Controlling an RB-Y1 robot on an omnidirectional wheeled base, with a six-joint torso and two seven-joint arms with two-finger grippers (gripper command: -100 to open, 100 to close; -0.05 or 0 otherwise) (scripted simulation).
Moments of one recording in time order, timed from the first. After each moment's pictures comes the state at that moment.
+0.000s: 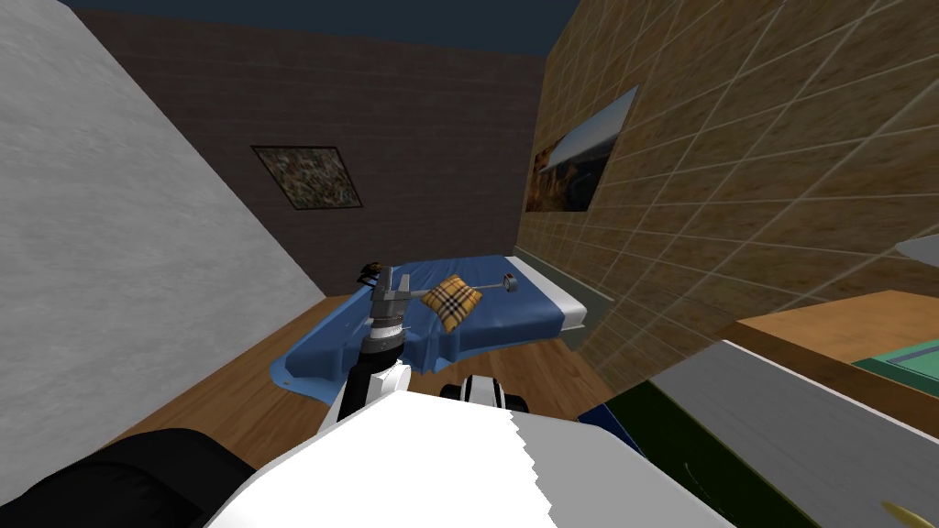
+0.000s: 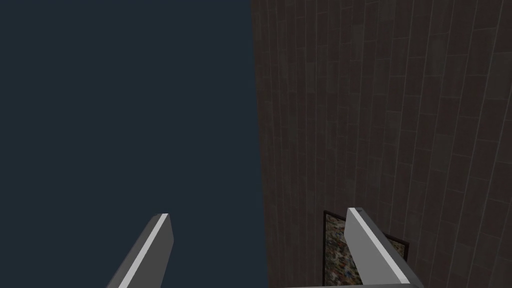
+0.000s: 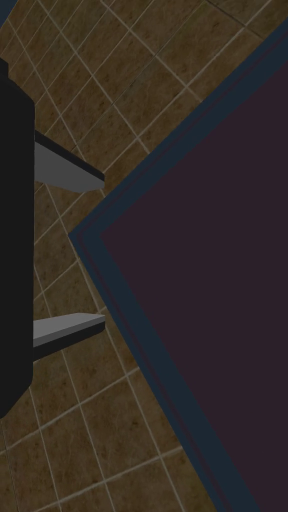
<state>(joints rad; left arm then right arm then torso) 0.53 0.02 -0.05 -2.38 0.00 -0.49 -0.11 0.41 -1.51 -0.85 -1.84 -0.03 1.44 1.41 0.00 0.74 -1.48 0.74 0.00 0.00</state>
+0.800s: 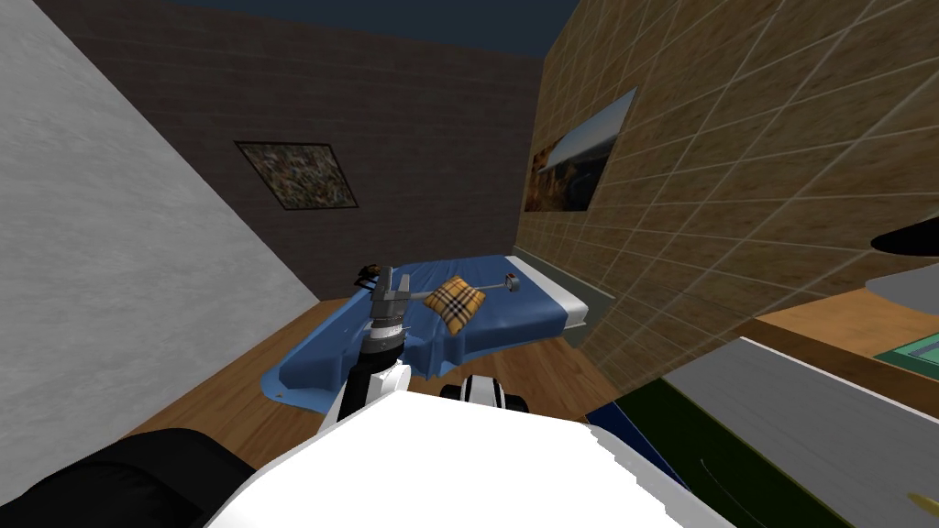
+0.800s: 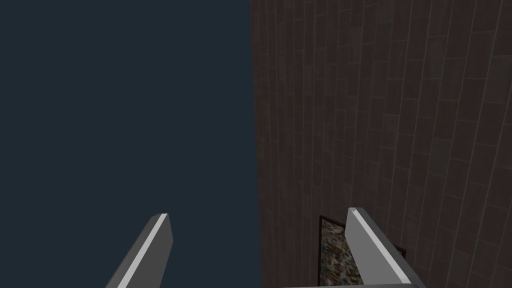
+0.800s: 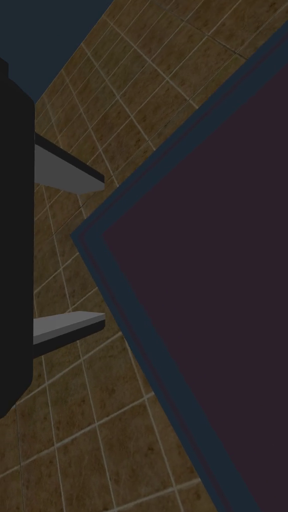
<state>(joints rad) 0.53 0.02 -0.05 -2.38 0.00 -0.49 -0.11 0.44 -1.44 -0.76 -1.82 0.20 1.28 1.27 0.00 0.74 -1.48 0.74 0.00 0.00</state>
